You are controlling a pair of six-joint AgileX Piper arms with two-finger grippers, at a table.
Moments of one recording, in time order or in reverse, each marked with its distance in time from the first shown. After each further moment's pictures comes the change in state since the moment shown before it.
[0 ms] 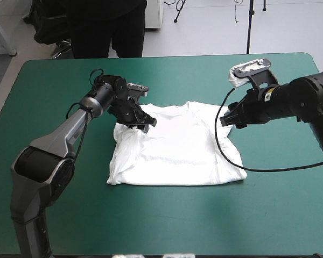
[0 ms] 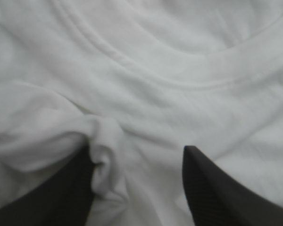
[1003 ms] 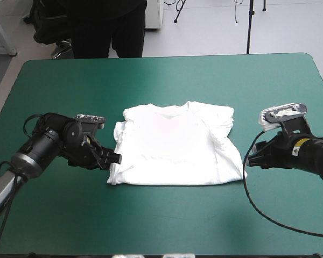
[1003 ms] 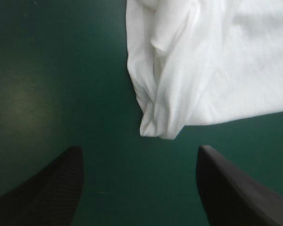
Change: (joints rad) left arm 0.000 -0.674 0.650 0.159 0.011 -0.305; right arm 0.000 -0.366 0.441 -0.157 -0.120 0.164
